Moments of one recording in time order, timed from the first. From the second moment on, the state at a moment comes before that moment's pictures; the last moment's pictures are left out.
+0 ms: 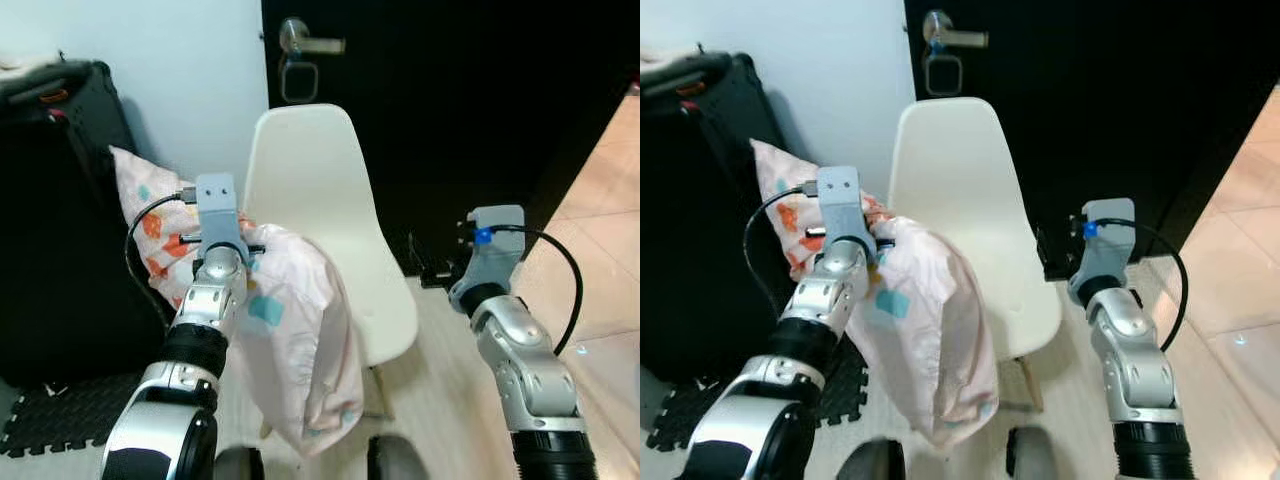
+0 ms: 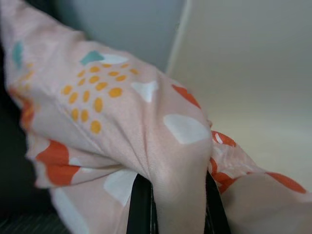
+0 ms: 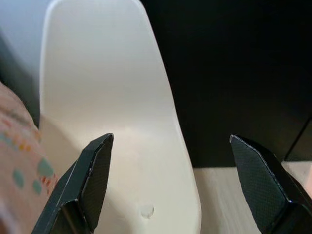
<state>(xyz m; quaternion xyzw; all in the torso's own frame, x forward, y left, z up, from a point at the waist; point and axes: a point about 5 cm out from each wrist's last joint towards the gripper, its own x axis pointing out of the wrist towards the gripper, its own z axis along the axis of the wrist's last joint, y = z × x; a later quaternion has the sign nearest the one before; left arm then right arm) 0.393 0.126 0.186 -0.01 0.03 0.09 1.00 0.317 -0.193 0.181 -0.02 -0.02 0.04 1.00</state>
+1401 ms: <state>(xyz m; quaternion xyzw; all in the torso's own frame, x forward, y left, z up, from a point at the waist) 0.413 0.143 0.231 -0.12 -0.06 0.07 0.99 0.287 -0.148 0.192 0.04 -0.06 0.27 0.96</state>
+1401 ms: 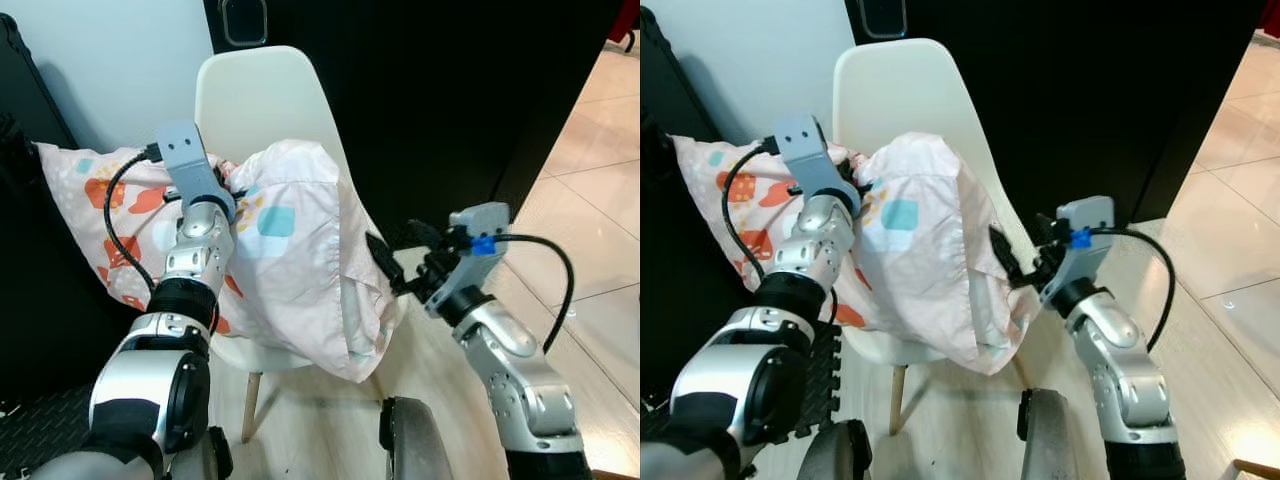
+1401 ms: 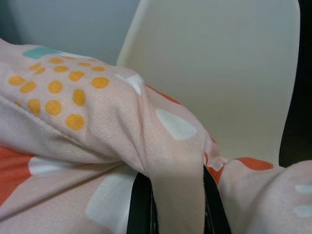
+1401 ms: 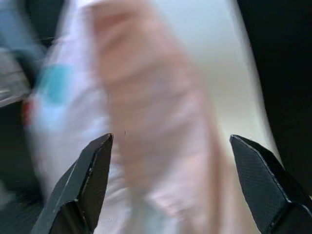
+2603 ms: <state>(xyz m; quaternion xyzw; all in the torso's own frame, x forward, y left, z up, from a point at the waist) 0.411 0.127 0.232 -0.14 -0.07 0.00 0.99 0.318 -0.073 0.178 -0.14 -0.02 0.29 0.95</state>
